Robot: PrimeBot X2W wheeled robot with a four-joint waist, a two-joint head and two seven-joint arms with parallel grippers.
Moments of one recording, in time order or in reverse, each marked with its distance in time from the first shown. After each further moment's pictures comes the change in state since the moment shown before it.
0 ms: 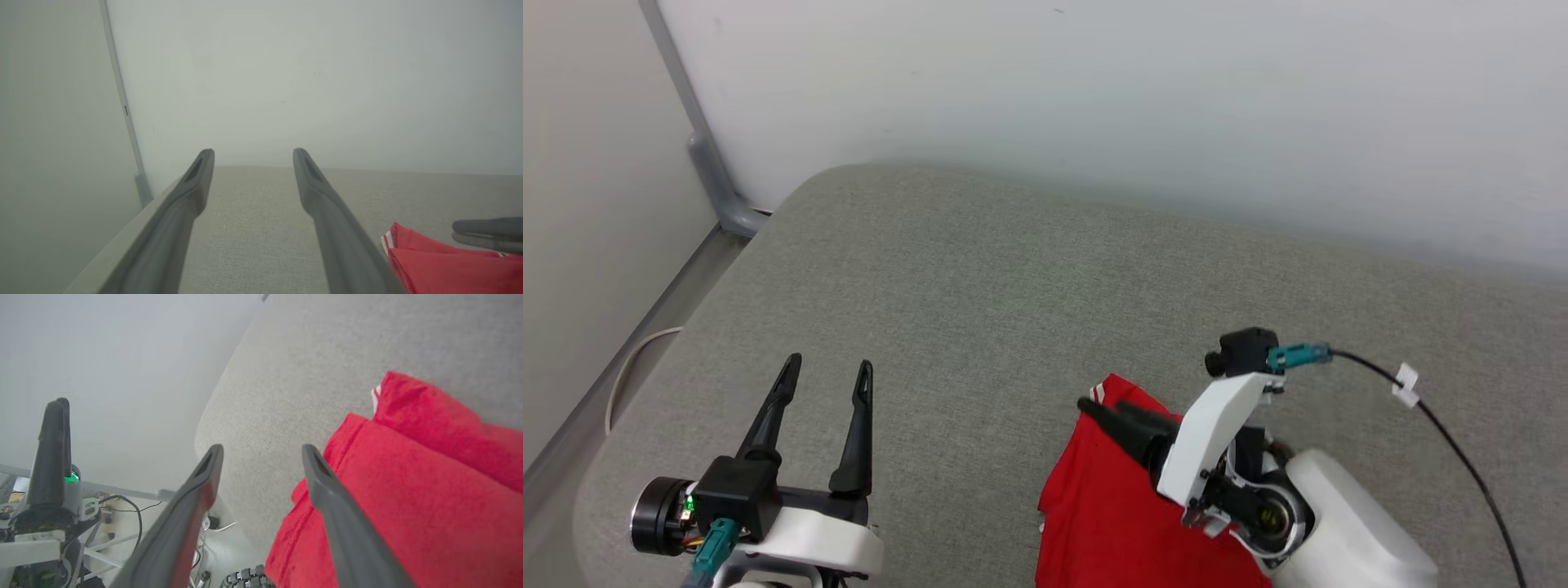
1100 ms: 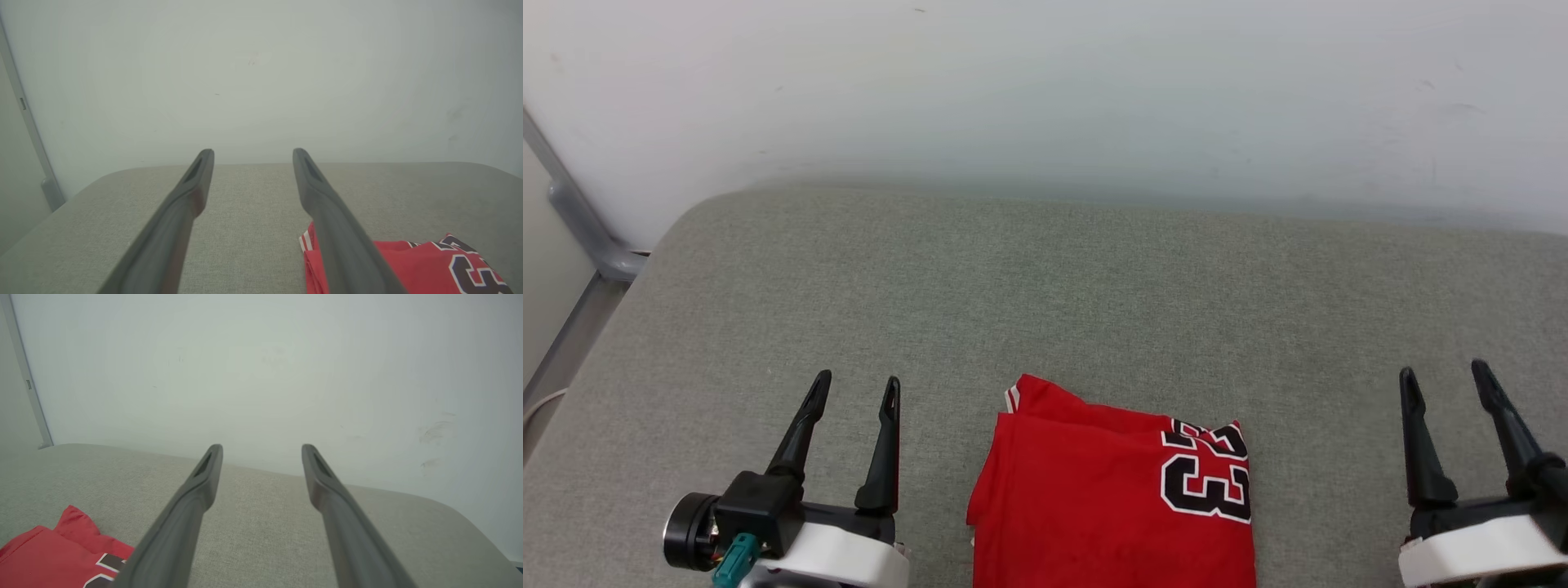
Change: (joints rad) left arm 0.032 -0.030 -0.040 -0.010 -0.038 -0.003 0.000; right arm 0.464 -0.088 -0.581 -0.583 -0.947 0.000 -0.575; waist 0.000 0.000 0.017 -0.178
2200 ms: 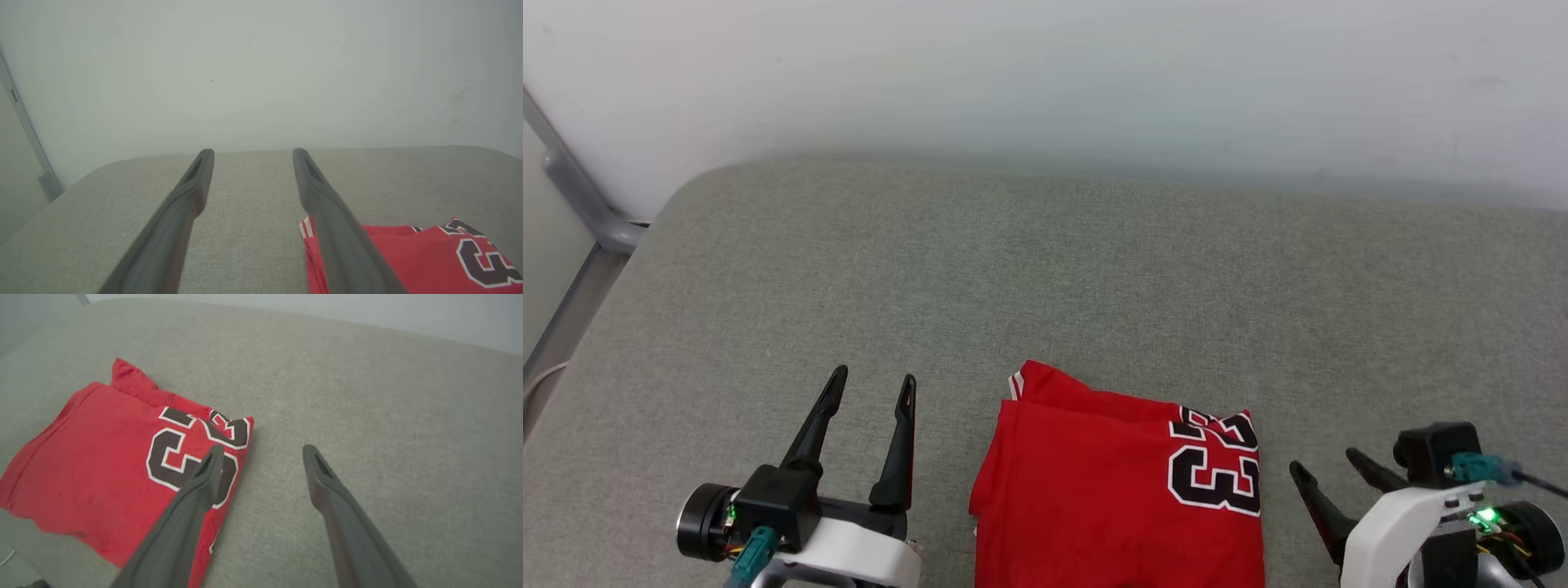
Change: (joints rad) left arm -0.012 0.000 -0.023 0.012 0.024 0.000 0.000; right arm 0.018 -0.029 0.158 -0.033 0.129 0.001 0.599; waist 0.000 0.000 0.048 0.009
